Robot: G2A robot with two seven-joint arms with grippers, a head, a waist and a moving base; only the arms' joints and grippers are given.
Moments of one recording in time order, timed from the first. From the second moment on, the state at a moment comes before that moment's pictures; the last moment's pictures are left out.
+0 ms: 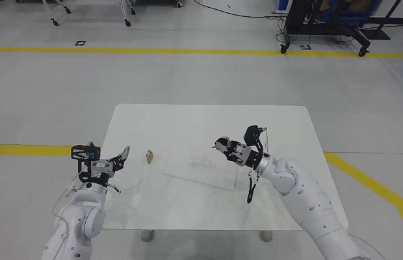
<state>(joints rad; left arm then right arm) 1.69 -1.16 -1.59 -1.79 1.13 -0.12 -0.06 -1.22 -1.22 1.14 -1.26 -0.72 -0.84 0.04</state>
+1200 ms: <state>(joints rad) 1.25 -1.20 -1.23 -1.32 -0.29 -0.70 -0.93 -1.14 -1.30 0.89 -1.08 0.12 -0.97 0.34</state>
